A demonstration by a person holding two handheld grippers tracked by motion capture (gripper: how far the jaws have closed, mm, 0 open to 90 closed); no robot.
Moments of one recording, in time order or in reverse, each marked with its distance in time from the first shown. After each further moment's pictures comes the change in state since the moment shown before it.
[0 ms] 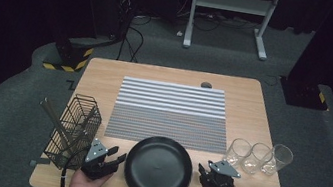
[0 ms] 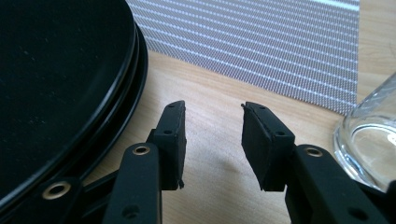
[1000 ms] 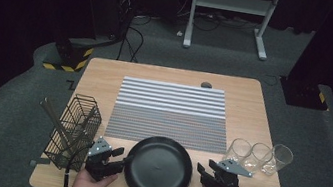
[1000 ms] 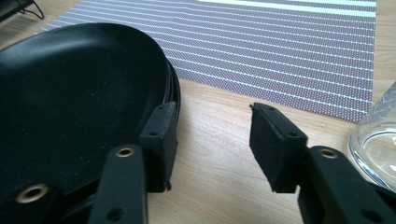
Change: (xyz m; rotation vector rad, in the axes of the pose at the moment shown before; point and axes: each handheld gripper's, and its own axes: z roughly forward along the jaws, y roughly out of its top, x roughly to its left) left arm -0.012 0.017 0.001 0.049 -0.079 -0.082; right arm -0.005 0.015 -0.023 -0.034 0.123 0.110
